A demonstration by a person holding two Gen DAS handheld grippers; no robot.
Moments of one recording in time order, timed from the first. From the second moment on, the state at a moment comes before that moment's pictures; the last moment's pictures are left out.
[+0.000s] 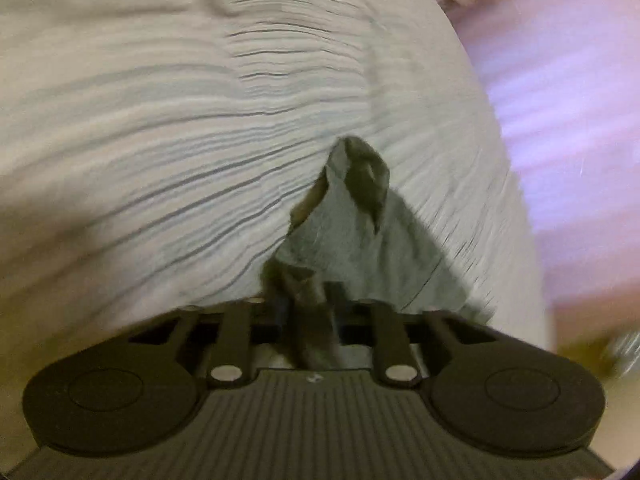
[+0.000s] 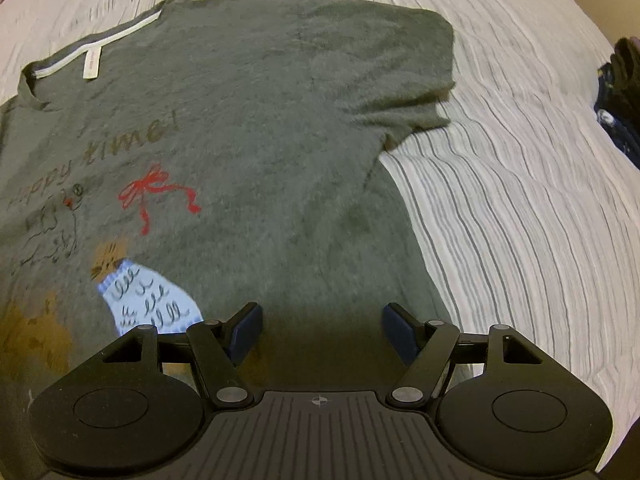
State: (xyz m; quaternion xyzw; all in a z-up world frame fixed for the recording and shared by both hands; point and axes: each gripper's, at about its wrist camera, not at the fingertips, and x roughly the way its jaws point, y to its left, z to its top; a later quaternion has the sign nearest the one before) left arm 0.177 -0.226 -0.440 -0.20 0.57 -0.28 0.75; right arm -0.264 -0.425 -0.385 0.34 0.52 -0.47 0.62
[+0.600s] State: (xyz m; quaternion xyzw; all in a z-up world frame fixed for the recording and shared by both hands) left arm -0.015 -0.328 -0.438 0.52 0.09 -0.56 0.64; right arm -0.266 -0.443 -0.391 0.32 0.53 -0.45 0.64
